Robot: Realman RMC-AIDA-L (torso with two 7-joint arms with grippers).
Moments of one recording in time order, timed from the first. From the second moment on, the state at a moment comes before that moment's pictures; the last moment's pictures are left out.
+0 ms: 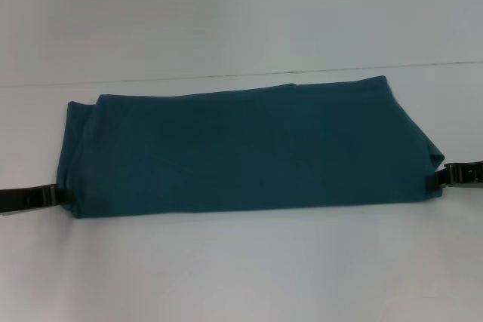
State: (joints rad) left arm -0.63 -2.10 0.46 0.75 2.53 1.18 -2.19; right arm 0.64 1.95 -0.54 -0.64 -2.56 -1.21 2.27
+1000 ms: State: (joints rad) left arm -0.53 -2.11 0.43 0.82 2.45 1.32 -2.13; right arm 0.54 2.01 -0.53 -0.83 -2.55 -1.38 2.23
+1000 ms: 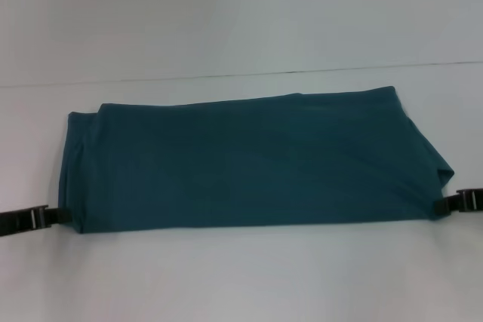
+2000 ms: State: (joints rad) left arm -0.44 -2.14 0.33 0.90 2.41 1.51 -2.05; right arm 0.44 2.08 -0.53 -0.97 -2.54 -1.50 2.19
